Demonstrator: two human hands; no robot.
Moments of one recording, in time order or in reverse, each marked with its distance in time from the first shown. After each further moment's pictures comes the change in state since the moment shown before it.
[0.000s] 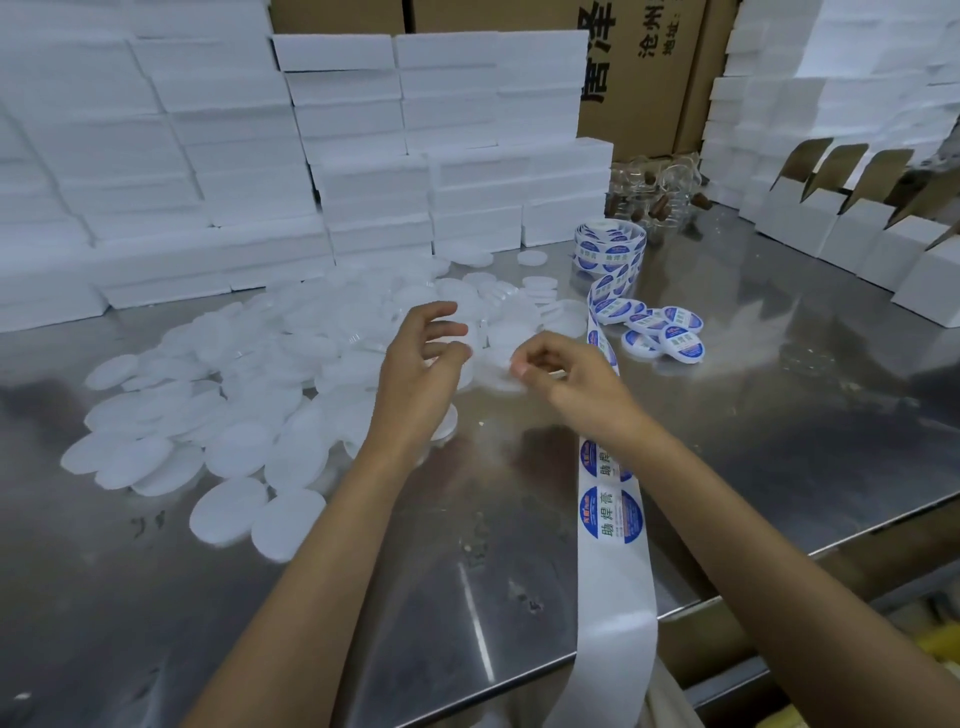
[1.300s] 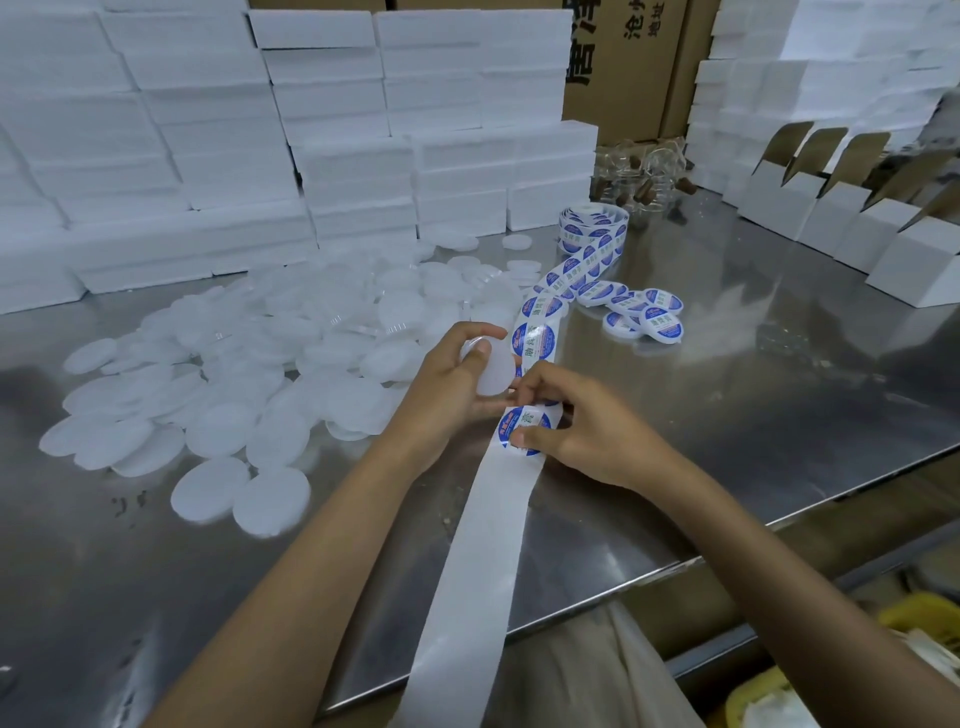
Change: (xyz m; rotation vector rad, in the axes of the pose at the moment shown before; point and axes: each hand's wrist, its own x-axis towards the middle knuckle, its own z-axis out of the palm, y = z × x) left_hand -0.019 -0.012 0.028 -0.199 -0.300 -0.161; right_hand -0.048 0.022 -0.018 -0.226 -0.160 -0.031
